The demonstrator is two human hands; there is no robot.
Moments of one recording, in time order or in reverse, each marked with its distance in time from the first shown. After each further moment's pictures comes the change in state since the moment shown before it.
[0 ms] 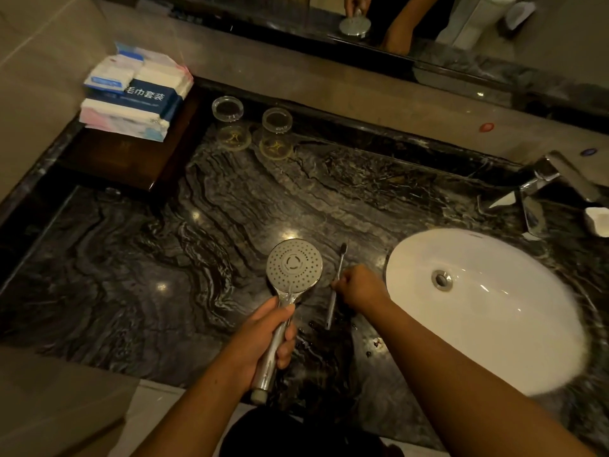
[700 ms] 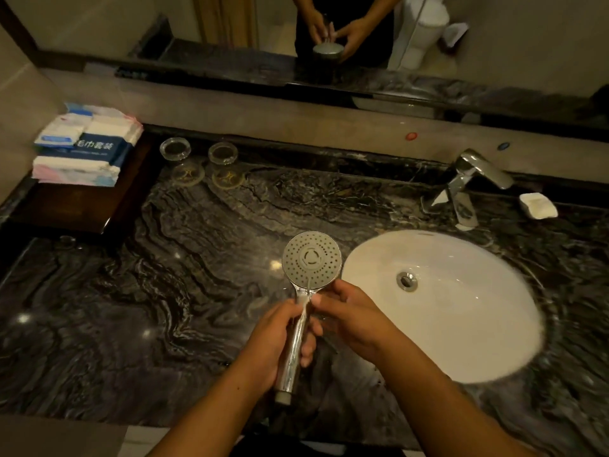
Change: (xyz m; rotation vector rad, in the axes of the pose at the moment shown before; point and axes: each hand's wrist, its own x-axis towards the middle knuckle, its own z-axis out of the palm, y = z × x) left_hand 0.020 -0.016 0.102 0.101 -0.151 0.131; right_hand -0.112 0.018 -0.067 1.251 -0.264 -0.158
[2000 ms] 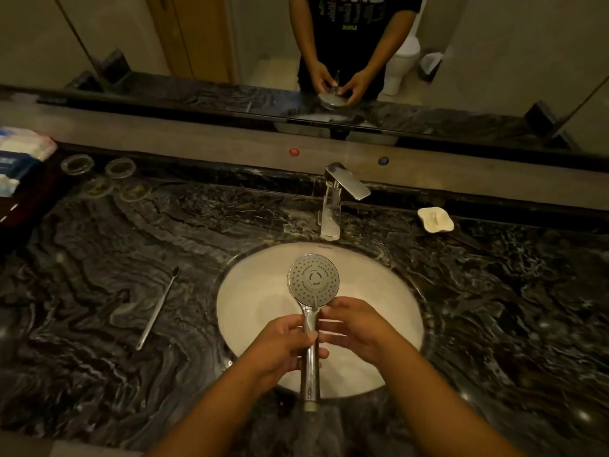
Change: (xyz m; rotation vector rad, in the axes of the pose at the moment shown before) left_hand 0.094 -0.131 0.233 0.262 0.057 -0.102; right_hand -0.063 -0.045 -0.298 -0.103 0.170 0.183
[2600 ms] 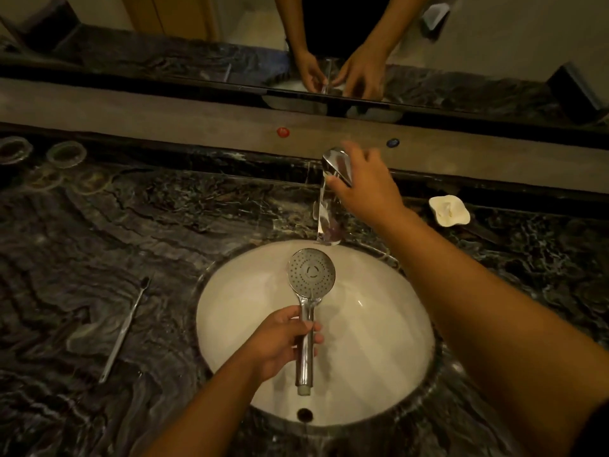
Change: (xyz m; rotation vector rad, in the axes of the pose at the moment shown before) left_hand 0.094 0.001 -0.023 -0.122 0.036 -0.156; right_hand 0.117 -0.189 -0.018 -1.142 0.502 -0.750
